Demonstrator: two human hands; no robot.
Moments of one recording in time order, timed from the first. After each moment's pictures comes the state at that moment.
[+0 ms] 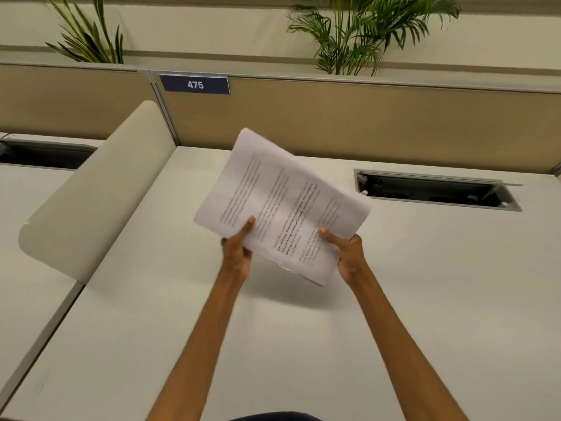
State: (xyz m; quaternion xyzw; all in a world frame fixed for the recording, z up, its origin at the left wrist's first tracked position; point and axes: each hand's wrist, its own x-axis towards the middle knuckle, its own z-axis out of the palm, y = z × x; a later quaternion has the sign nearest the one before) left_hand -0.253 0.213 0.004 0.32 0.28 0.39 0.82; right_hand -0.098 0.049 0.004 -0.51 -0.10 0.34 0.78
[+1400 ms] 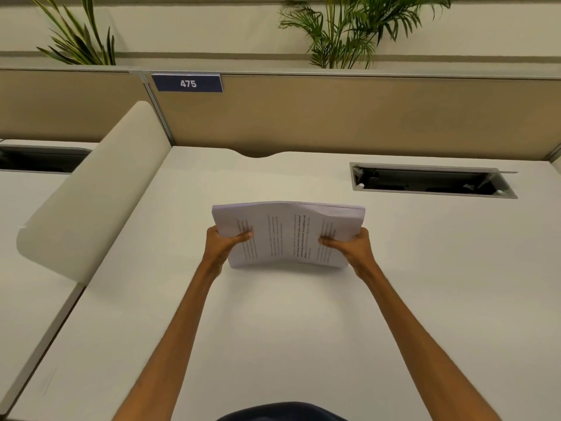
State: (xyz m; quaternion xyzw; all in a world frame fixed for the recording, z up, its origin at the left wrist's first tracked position) left_hand -0.288 0.249 0.008 0.64 0.33 0.25 0.64; right_hand -0.087 0.022 0.003 -0.72 -0.18 0.26 0.62
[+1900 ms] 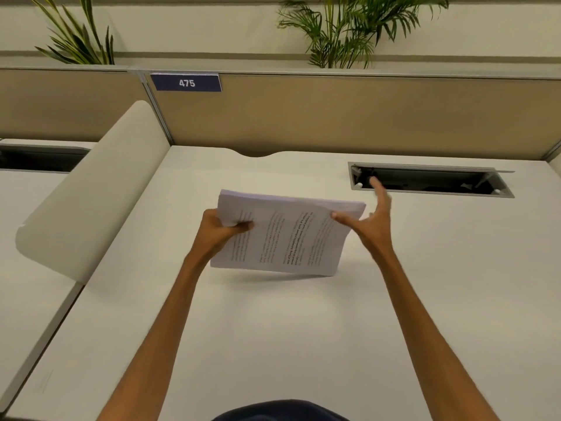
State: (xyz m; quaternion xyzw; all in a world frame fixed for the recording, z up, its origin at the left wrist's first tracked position) left_hand -0.286 0.251 0.048 0.76 0.27 0.23 0.55; right_hand -0.060 0.015 0.037 -0.78 -0.24 0.07 0.58
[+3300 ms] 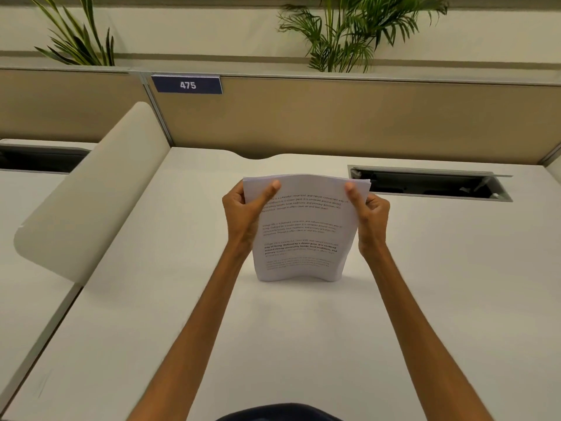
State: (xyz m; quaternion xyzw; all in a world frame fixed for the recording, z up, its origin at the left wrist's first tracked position) left_hand -0.232 0.191 0.099 0.60 0.28 0.42 0.62; right_hand -0.090 0.038 0.083 -0.65 -0.20 0.11 0.73
